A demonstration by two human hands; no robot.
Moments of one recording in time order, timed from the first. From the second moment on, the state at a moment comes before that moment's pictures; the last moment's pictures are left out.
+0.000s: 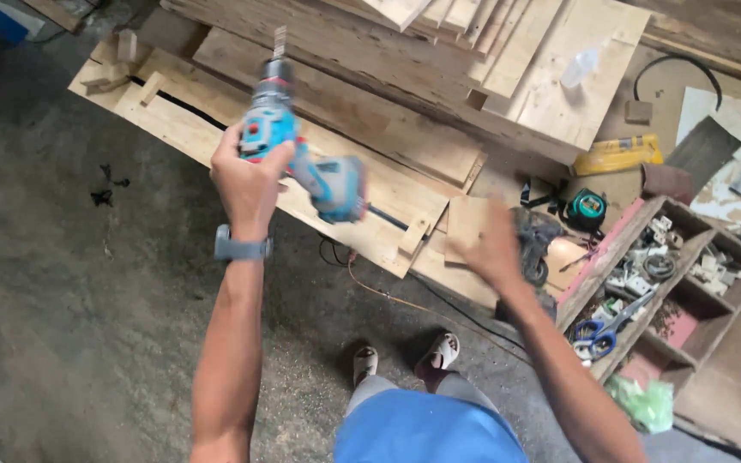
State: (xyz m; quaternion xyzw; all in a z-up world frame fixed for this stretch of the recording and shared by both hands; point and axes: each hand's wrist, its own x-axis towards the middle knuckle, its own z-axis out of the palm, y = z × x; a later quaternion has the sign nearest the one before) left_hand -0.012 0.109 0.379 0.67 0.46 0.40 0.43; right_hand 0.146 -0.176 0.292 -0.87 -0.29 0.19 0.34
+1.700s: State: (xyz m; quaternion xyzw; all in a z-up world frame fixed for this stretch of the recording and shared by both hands) left_hand -0.029 0.032 0.027 0.98 0.07 -0.12 0.13; right_hand 0.071 -0.098 0.265 -0.91 -0.02 0.32 0.26
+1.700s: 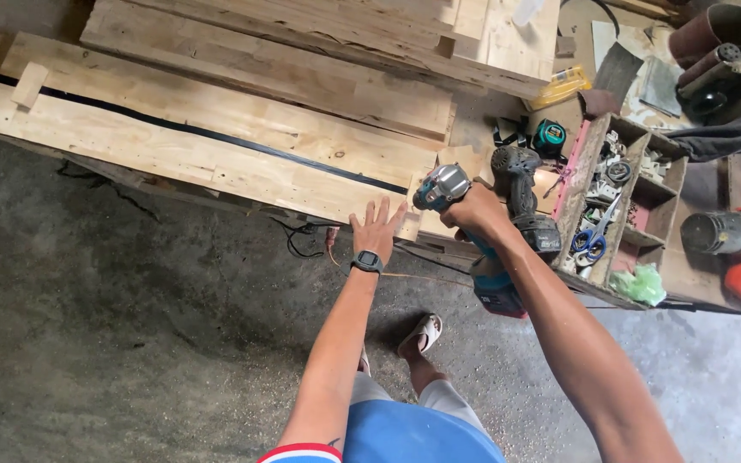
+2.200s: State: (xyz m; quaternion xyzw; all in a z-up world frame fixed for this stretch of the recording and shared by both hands) left_hand -0.029 0.034 0.021 0.99 0.06 -0.10 0.11; right_hand 0.068 -0.088 0.255 -0.92 -0.03 0.32 0.21
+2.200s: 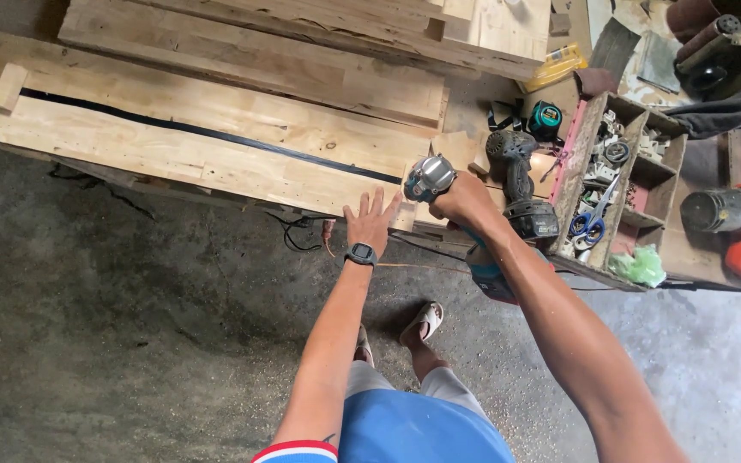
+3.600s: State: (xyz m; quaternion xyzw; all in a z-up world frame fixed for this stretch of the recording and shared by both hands) left_hand -0.030 0.040 0.017 0.99 0.05 -0.06 0.15; right_hand 0.068 -0.083 0.241 -0.94 -0.06 0.31 0.13
